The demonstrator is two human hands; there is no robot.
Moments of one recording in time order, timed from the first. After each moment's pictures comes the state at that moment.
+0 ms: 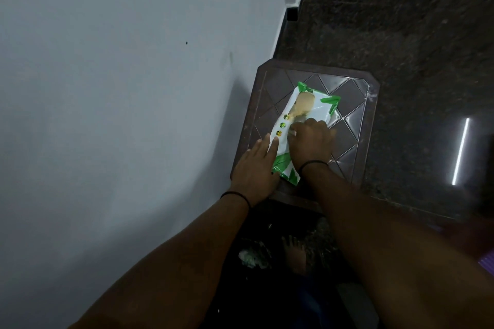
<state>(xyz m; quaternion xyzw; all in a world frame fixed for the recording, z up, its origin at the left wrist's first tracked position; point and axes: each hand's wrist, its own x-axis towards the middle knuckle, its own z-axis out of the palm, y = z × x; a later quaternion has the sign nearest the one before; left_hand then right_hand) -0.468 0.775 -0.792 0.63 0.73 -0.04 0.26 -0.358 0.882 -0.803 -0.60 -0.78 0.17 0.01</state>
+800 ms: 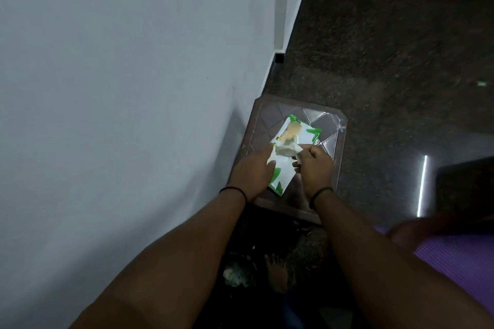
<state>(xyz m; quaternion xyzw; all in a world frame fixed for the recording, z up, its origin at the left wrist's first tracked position) -0.466 0.792 -0.709 0.54 0.77 0.12 0.32 -0.331 0.849 -0.705 -0.65 -0.39 0.56 0.32</state>
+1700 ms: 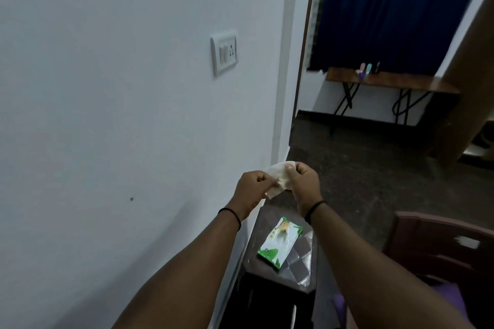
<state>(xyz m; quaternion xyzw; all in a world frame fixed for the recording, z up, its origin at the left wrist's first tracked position) -0.453 0.648 -0.345 0.44 0.63 0.53 0.36 -0.329 0.714 -0.340 -0.44 -0.54 0.55 0.47</state>
